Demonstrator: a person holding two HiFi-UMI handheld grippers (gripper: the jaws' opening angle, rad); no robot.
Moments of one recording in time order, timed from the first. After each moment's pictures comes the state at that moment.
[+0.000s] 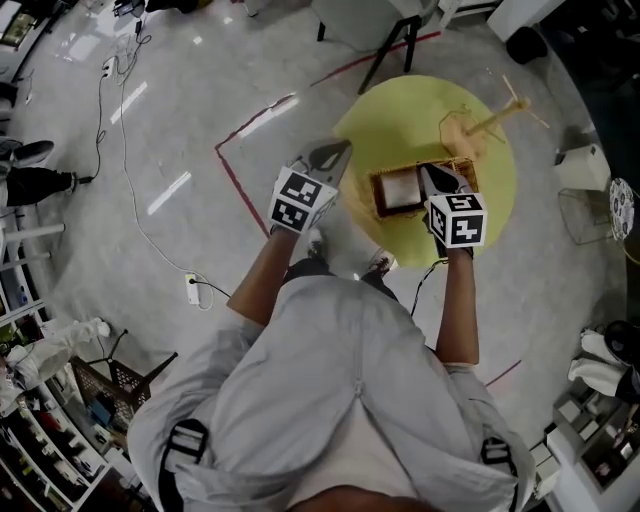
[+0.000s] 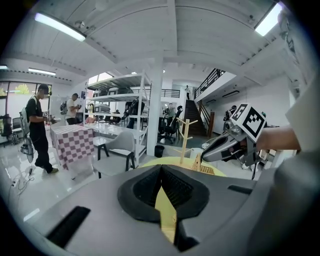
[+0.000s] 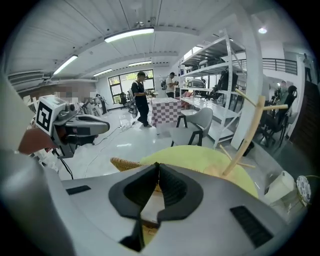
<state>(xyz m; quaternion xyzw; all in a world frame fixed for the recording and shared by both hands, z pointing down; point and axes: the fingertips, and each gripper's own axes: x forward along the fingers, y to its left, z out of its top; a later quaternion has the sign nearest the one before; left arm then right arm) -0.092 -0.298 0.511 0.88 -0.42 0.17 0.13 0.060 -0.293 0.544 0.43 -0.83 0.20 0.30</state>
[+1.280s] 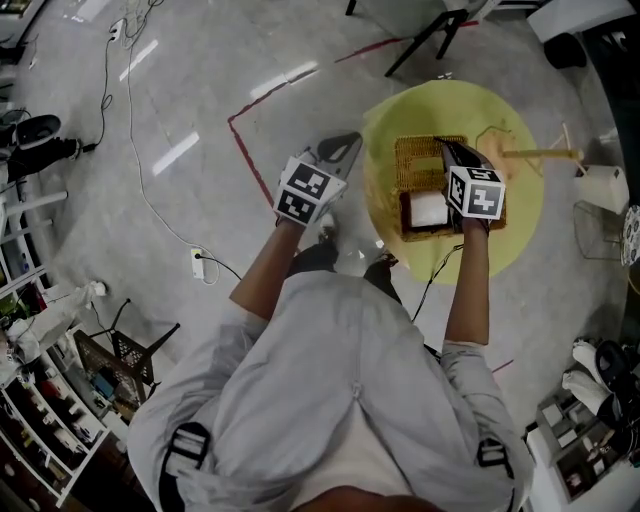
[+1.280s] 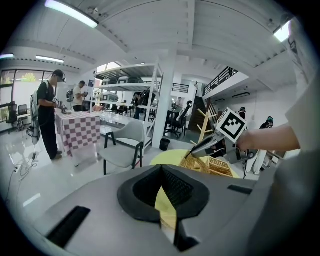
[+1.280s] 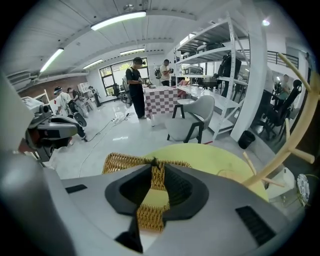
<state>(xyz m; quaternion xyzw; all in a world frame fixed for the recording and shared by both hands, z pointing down) -0.154 -0.355 0.563 0.86 -0.43 0.19 0.19 0.028 -0.405 0.619 0.44 -0.80 0.24 0.35</state>
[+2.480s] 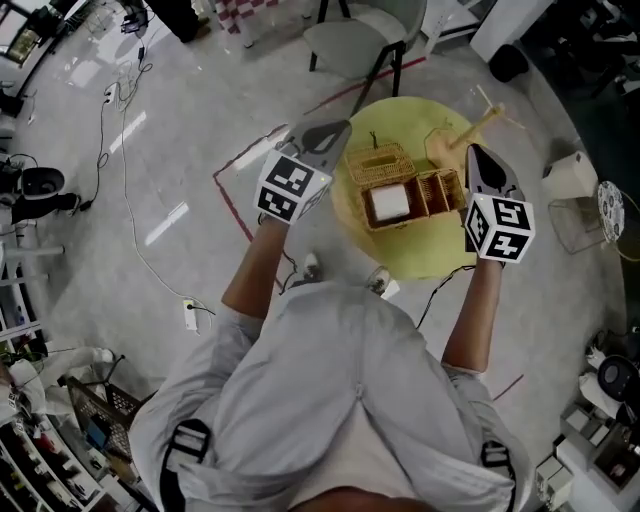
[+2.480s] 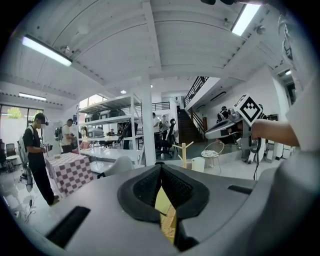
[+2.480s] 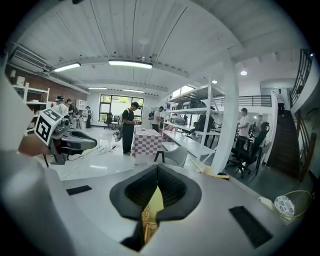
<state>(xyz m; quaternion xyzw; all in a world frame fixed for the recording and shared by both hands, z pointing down) -0.081 -0.304 0.395 0.91 -0.40 0.13 0.02 0.127 -0.301 0.369 0.55 -0.81 0.05 0.19</state>
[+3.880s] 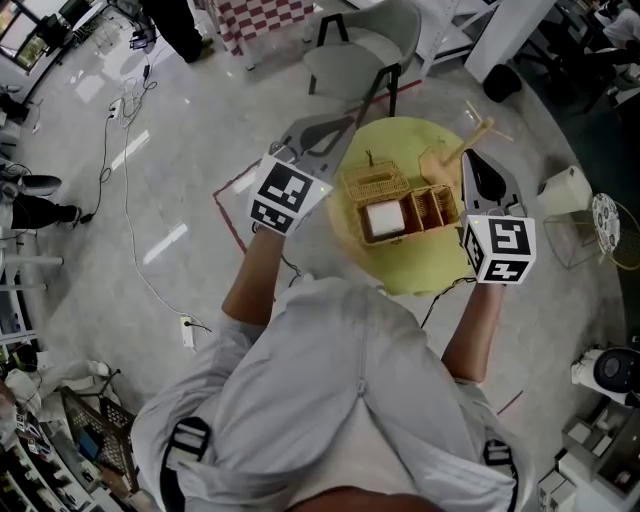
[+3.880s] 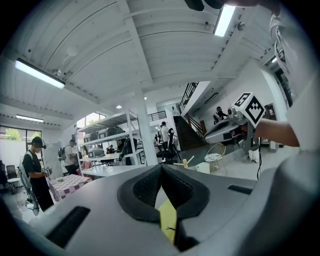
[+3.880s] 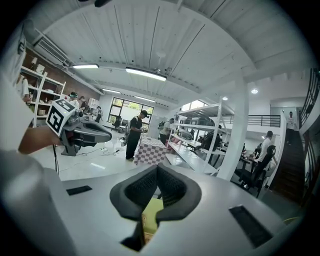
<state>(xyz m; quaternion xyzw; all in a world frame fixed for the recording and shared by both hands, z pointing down) -0.070 -0.289 0.304 0.91 -0.40 0.10 -0.07 0.101 -0.272 0.295 0.51 -0.84 -0.05 0.18</state>
